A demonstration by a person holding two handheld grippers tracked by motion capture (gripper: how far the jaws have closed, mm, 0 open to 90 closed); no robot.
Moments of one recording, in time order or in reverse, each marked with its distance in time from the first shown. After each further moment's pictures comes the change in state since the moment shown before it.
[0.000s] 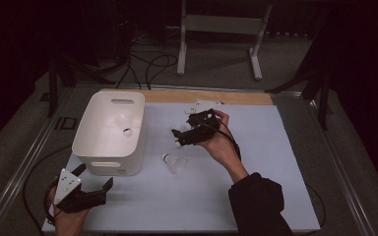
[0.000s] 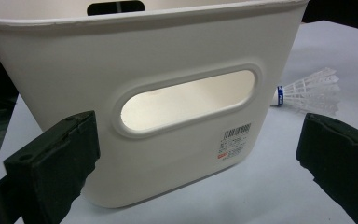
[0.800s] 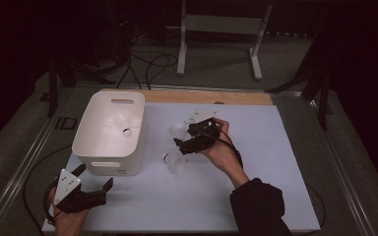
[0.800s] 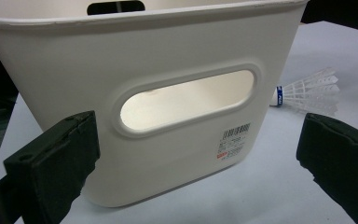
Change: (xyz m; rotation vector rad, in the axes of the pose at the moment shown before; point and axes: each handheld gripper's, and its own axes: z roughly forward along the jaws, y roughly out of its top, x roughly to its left) left arm -0.001 0.000 0.000 -0.004 -0.001 -0.005; right arm 0.010 -0.020 0.003 0.046 -0.011 -0.040
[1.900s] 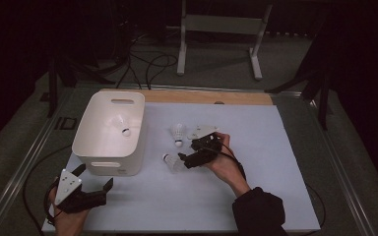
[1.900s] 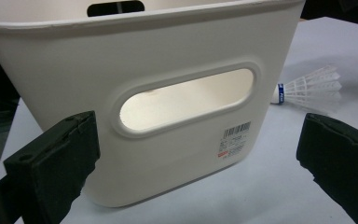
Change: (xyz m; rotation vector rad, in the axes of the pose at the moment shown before) left arm -0.001 0.001 0.000 0.010 0.010 0.020; right arm 0.009 -0.045 0.014 0.058 0.039 -0.011
